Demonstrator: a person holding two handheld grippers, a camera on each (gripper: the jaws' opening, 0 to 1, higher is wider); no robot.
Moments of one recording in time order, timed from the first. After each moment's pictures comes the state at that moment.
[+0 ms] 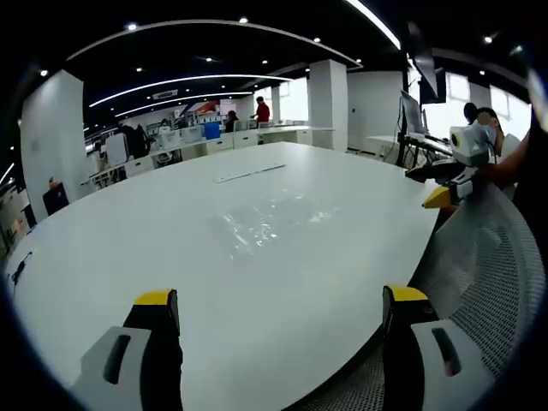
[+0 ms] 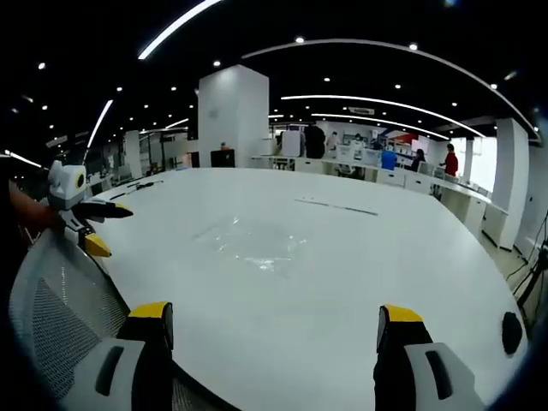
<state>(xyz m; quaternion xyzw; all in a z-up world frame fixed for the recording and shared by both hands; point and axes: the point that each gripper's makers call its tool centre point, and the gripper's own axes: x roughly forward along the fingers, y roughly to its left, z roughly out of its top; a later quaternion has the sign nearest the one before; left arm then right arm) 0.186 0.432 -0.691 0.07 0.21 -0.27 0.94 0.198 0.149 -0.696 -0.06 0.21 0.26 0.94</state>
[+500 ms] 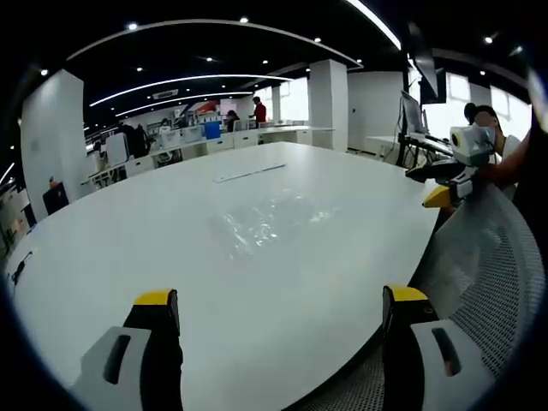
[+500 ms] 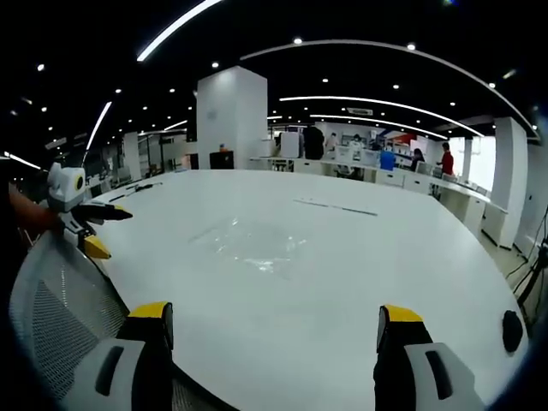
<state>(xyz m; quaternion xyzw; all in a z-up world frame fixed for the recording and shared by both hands) 0.187 0.436 -0.693 0.07 0.21 -0.27 0.94 0.198 0.149 -0.695 -0.06 0.21 0.26 0.94</state>
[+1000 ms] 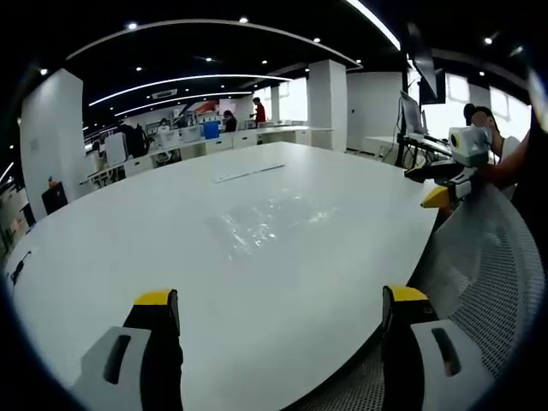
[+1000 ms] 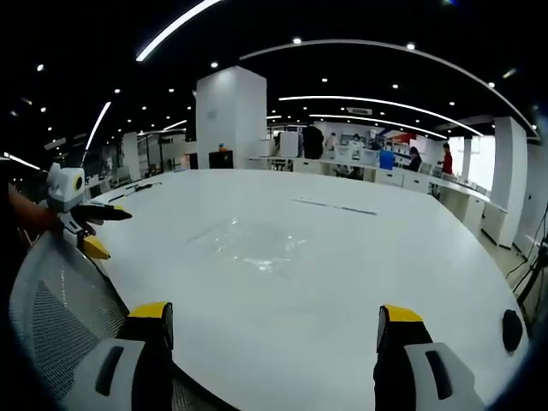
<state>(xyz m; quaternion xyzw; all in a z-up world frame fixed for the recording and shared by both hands) 0.187 0.437 -0.696 0.06 0.22 -0.28 0.93 0.198 0.149 -0.696 -0.06 0.21 0.26 0.94</state>
